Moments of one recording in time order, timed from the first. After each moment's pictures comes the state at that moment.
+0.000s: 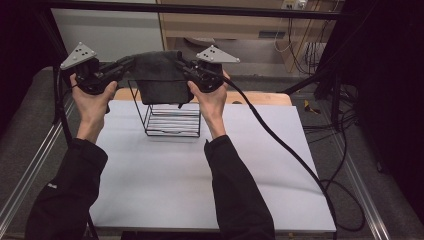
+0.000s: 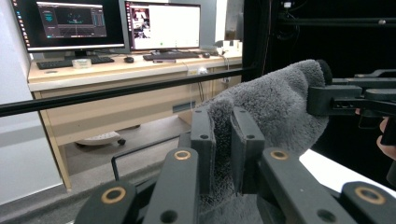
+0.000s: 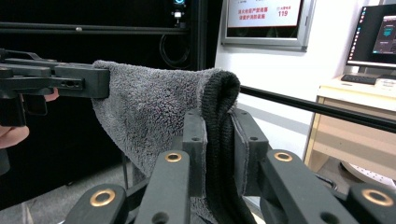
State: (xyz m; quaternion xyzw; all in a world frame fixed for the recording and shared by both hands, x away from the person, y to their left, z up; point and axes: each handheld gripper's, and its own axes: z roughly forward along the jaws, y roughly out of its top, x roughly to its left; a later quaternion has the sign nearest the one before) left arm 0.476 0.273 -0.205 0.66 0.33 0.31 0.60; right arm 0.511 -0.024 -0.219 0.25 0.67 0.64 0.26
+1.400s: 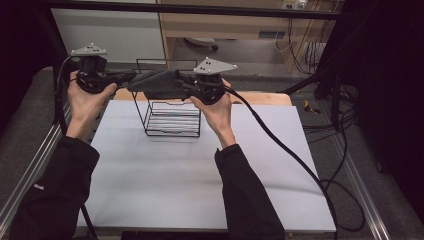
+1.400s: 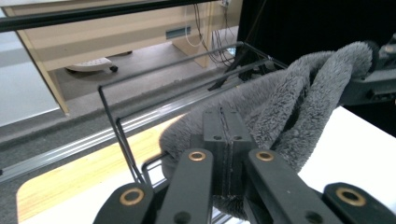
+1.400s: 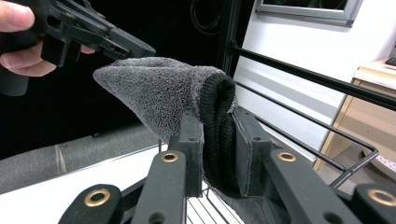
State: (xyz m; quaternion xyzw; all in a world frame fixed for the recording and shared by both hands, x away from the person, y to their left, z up) left arm 0.477 0.268 -0.196 0.75 0.38 0.22 0.49; right arm 0.491 -0.029 -0.230 0.20 0.74 0.60 0.23
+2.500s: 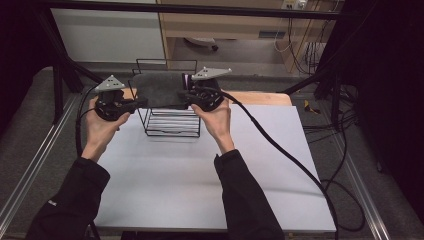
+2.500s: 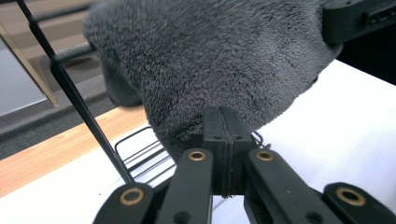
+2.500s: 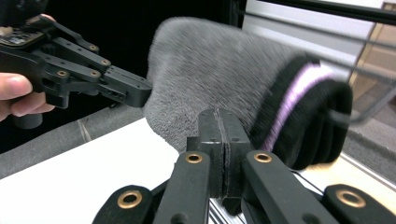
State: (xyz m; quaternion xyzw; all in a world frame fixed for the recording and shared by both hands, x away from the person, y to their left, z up) left arm 0.469 0.253 -0.271 0.78 0.36 0.22 0.47; right arm 0.493 -0.027 -0.255 0.27 0.78 0.54 0.15
